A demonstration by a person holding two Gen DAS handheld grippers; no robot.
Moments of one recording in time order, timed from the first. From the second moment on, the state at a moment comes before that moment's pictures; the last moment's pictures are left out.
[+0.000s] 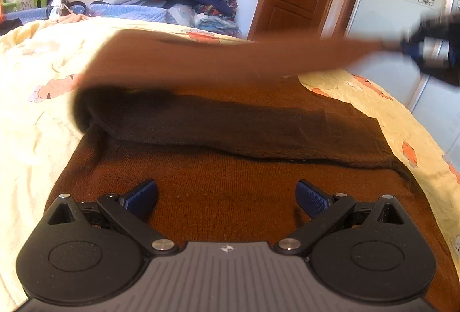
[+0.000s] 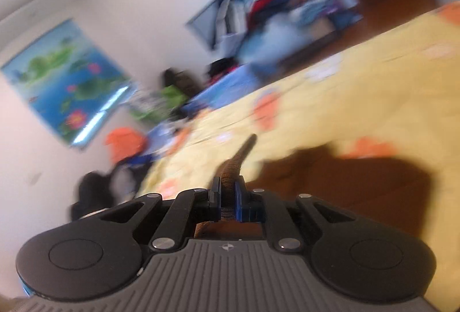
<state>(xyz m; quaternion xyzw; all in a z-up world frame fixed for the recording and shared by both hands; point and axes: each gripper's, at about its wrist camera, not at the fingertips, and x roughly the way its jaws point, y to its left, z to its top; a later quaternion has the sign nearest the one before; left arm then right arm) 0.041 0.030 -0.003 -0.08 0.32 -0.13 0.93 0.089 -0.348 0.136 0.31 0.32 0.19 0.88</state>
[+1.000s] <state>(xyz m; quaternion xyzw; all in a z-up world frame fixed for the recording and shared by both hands) 0.187 0.122 0.020 -0.21 0.42 -0.02 0.88 0.087 -0.370 0.053 0.28 0.39 0.12 0.87</state>
